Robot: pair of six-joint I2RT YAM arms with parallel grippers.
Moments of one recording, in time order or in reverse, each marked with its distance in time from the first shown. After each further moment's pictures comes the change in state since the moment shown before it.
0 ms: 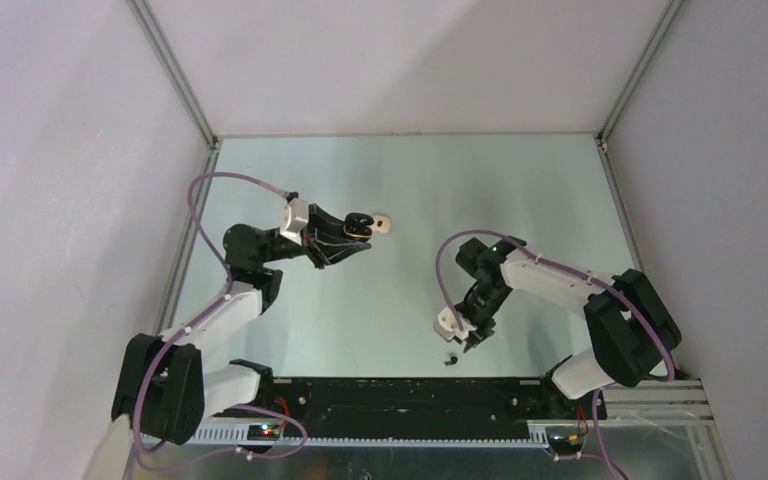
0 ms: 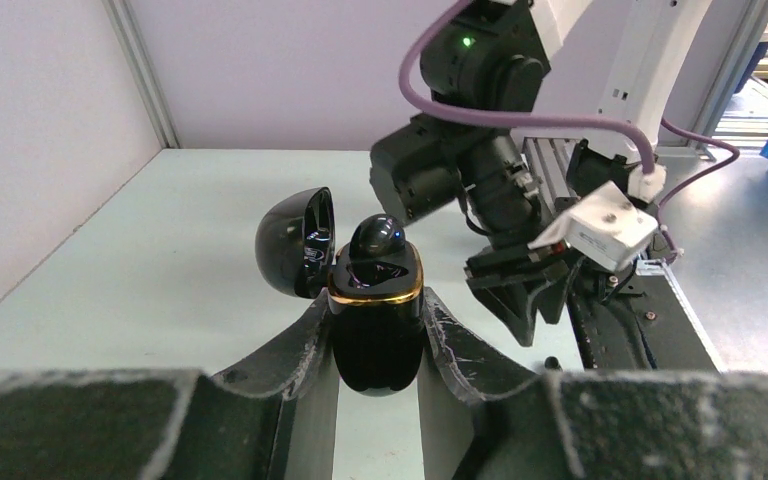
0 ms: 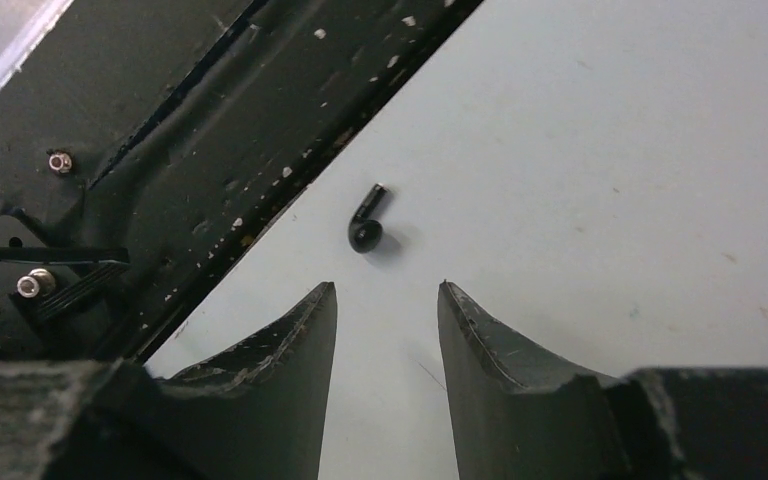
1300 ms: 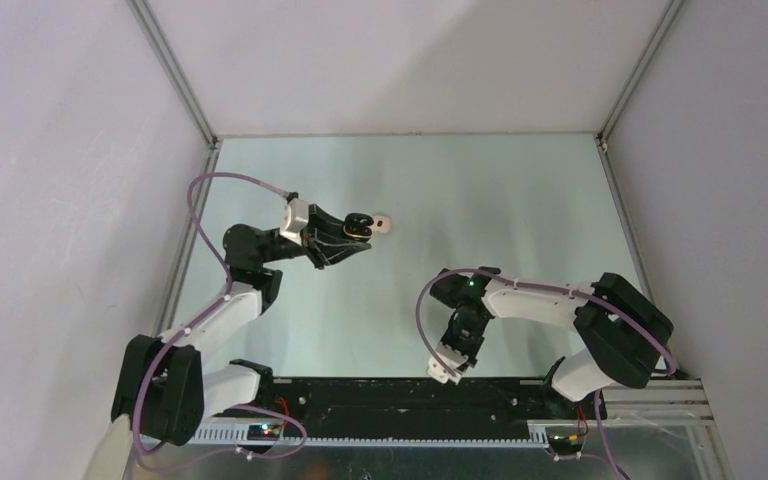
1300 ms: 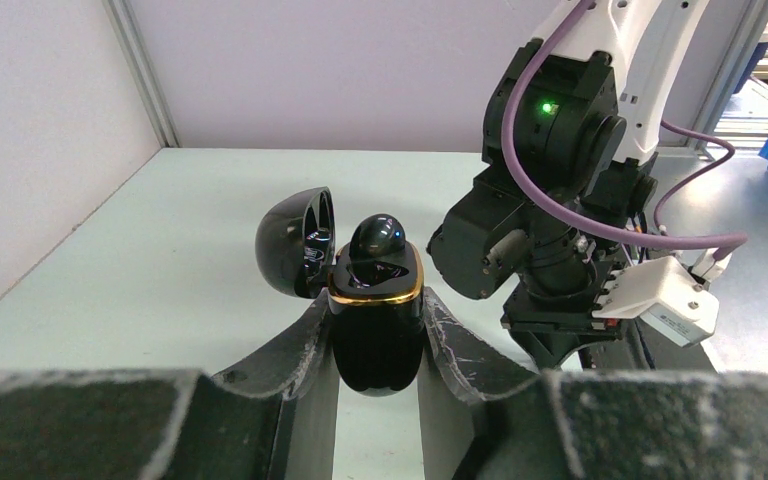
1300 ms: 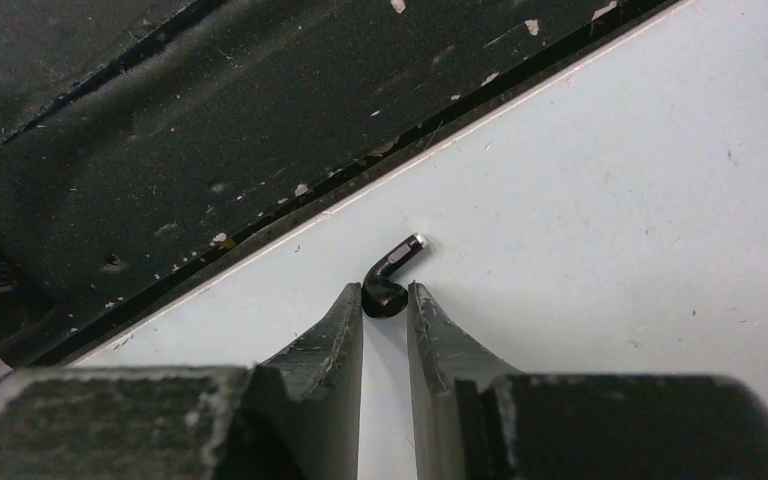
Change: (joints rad) left arm -0.001 -0.006 -0.001 -0.009 -0.001 0.001; right arm 0.286 0.012 -0.128 0.235 0.245 0.029
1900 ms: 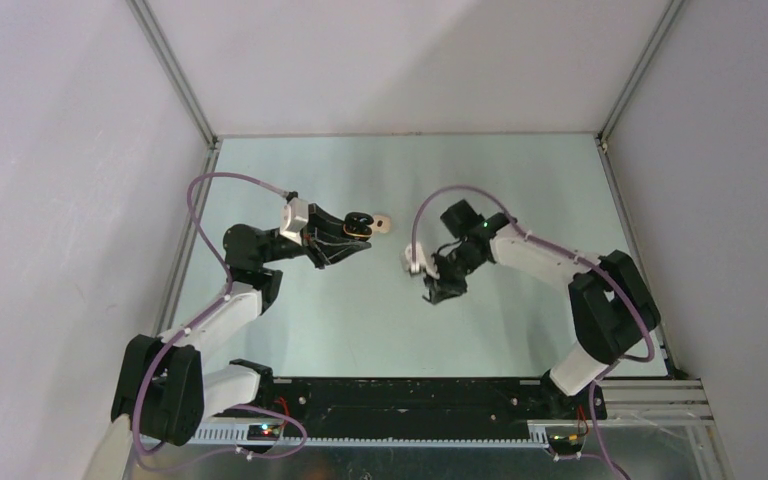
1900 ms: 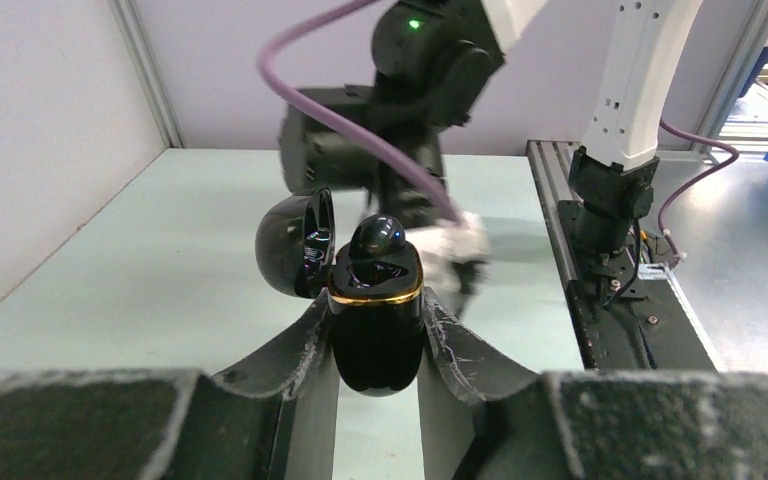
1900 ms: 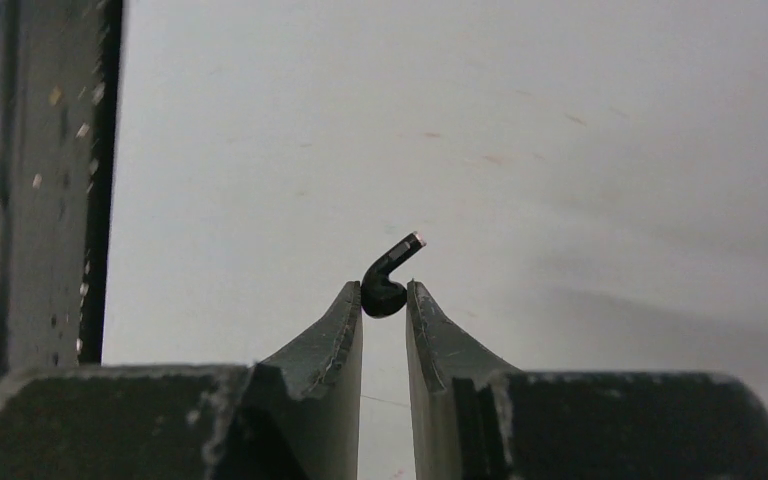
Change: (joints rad) left arm -0.002 0.000 0.000 0.000 -0.010 0.000; right arm -0.268 0.100 0.271 0.124 -0.146 0.630
